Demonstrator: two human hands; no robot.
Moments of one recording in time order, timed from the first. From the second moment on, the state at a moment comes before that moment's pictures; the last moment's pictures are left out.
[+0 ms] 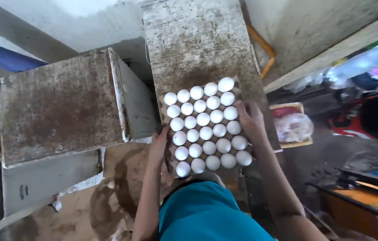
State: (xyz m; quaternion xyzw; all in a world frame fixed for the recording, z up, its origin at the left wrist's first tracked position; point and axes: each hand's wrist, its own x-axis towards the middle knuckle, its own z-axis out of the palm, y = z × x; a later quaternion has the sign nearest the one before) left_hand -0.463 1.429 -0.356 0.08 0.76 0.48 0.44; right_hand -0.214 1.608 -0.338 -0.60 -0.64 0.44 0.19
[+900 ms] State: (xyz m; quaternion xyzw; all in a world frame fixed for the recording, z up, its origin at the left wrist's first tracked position) left_hand -0.569 1.147 -0.371 0.04 0.75 0.57 0.33; right_hand -0.349 1.367 -0.373 -0.50 -0.60 0.61 0.11
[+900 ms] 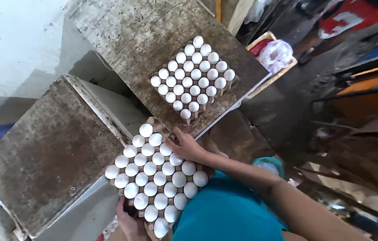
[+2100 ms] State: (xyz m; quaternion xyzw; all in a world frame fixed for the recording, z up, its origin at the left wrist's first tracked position) left_hand -0.481 1.184 -0.399 -0.14 0.85 0.40 0.33; right_hand -0.302 1.391 -0.456 -0.51 -0.56 0.65 -0.01
